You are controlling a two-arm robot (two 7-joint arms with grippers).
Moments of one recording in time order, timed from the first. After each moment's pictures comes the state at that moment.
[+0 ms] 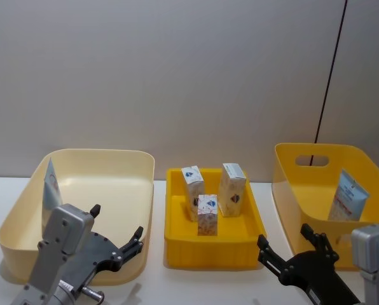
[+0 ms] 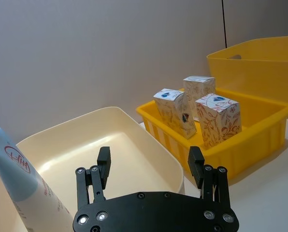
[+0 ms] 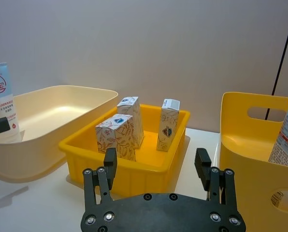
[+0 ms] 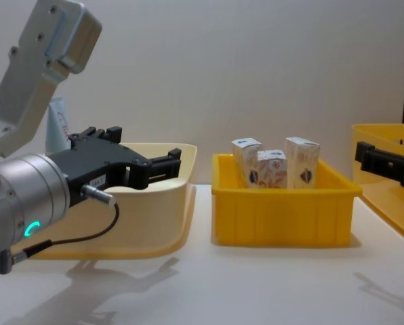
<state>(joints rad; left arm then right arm) -0.24 0.38 0.45 -1.63 -0.20 0.01 -0.01 -0.01 0.34 -0.23 -1.77 0.29 0.03 0.07</state>
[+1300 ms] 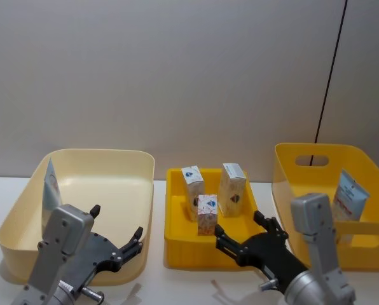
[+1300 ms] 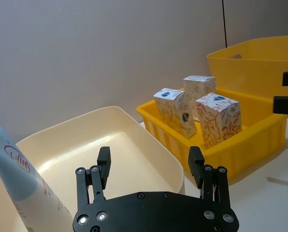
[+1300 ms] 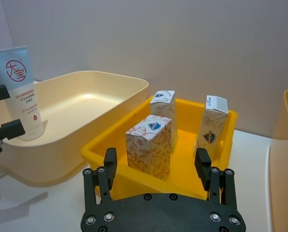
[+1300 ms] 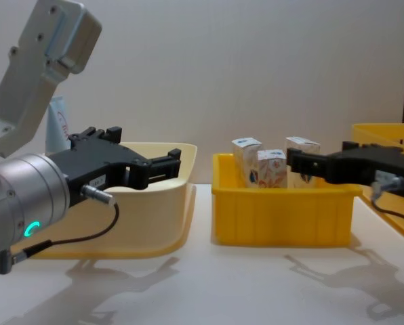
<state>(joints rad) -0.24 0.38 0.45 -1.63 -0.20 0.01 -0.01 0.19 0.27 -0.31 -1.60 0.27 0.16 0.16</state>
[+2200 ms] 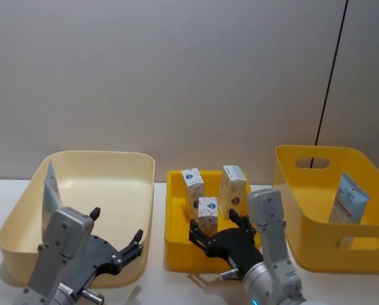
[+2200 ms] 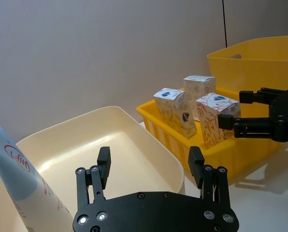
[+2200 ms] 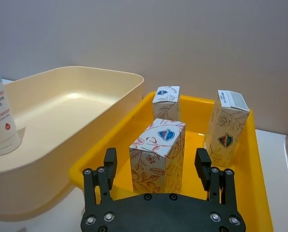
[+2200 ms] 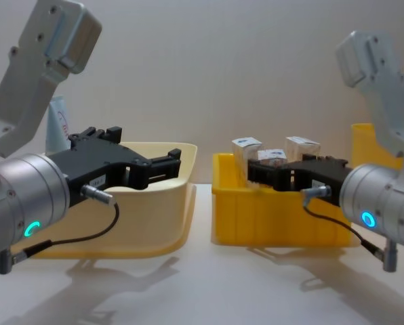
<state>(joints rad) -0.24 0.38 0.45 -1.63 -0.20 0.01 -0.01 0.33 0.11 -0.36 -1.37 0.17 0.12 0.06</state>
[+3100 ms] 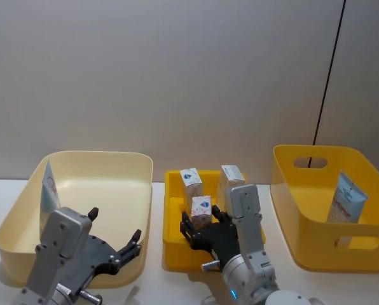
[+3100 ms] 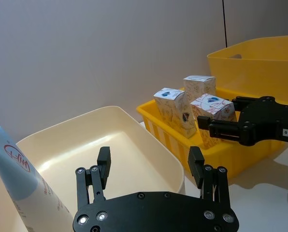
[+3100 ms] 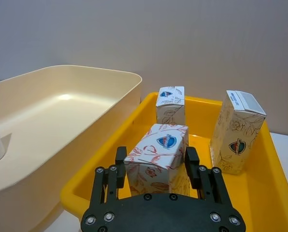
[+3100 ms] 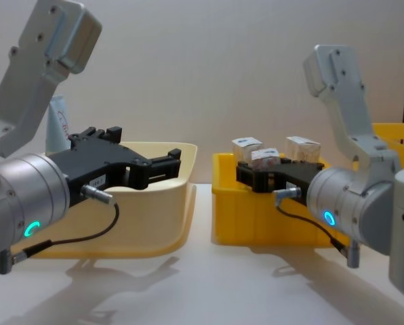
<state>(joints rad) -0.24 0.38 0.45 -1.63 -0.20 0.01 -0.01 0.41 0.03 -0.37 -1.20 0.13 0.08 0.01</state>
